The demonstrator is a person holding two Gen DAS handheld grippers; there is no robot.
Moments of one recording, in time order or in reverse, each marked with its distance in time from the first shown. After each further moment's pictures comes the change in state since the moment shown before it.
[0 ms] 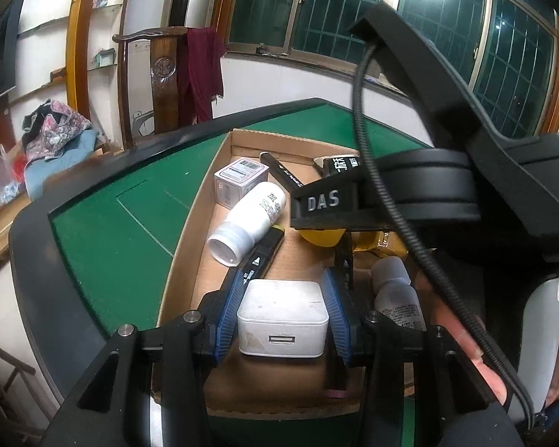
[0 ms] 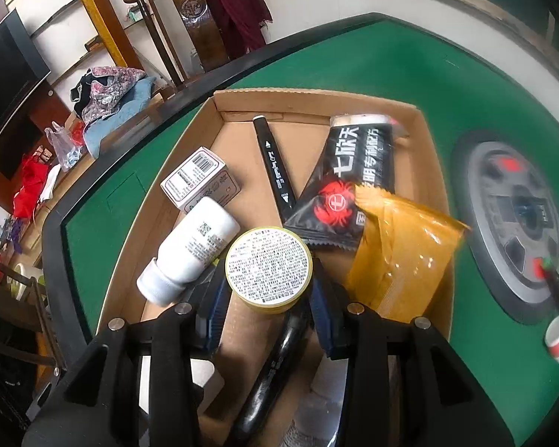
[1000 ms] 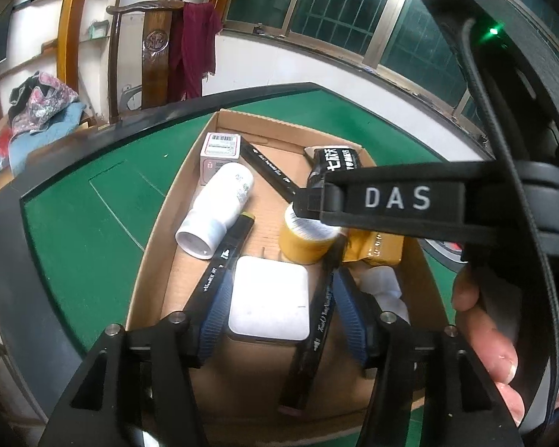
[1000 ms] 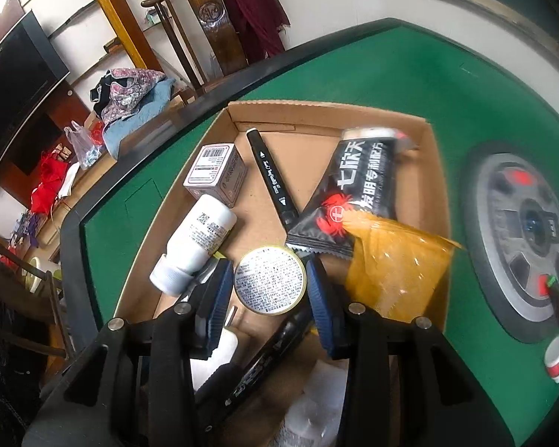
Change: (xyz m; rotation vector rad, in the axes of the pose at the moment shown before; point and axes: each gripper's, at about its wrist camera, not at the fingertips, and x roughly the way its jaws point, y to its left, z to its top) left arm 0.000 -0.008 0.003 -0.065 0.070 -0.078; right arm -0.018 -0.010 0.002 -0.018 -0.031 0.089
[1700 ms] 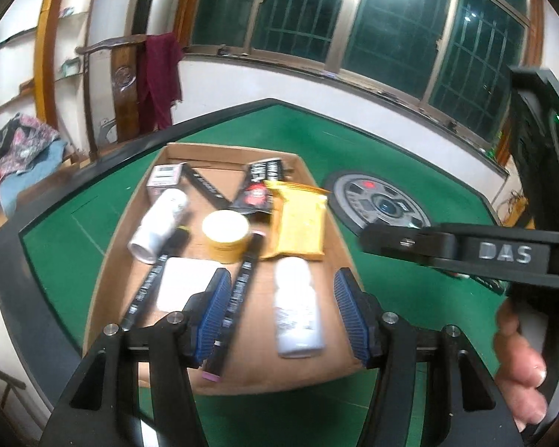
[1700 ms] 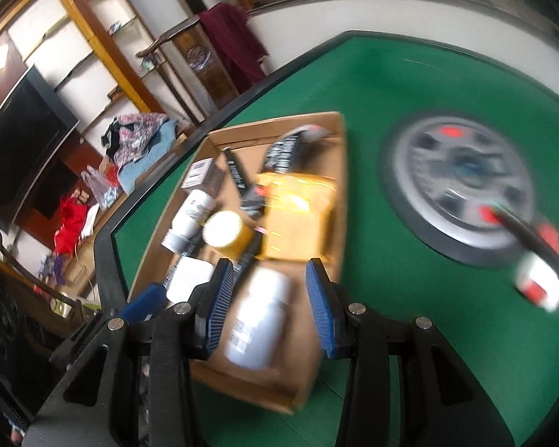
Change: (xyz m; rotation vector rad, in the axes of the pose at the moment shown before) left arm -0.033 -0.065 -0.007 0.137 -0.051 -0.036; right arm -0.085 -0.067 -0.062 0.169 -0.120 0.077
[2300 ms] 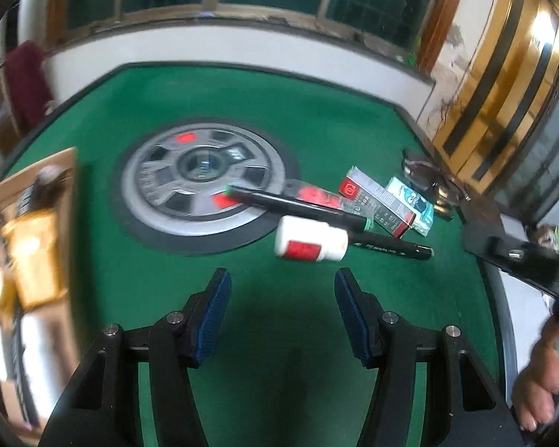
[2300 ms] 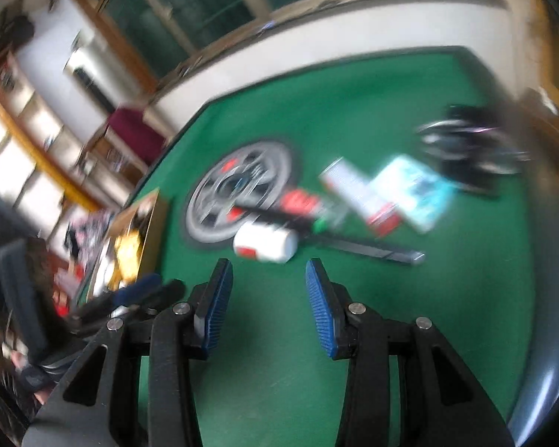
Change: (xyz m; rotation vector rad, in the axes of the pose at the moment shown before) left arm 0.097 -0.196 0.028 0.270 0.277 -0.242; right arm -0.158 -0.199 -0.060 0.349 -0.271 -0.139
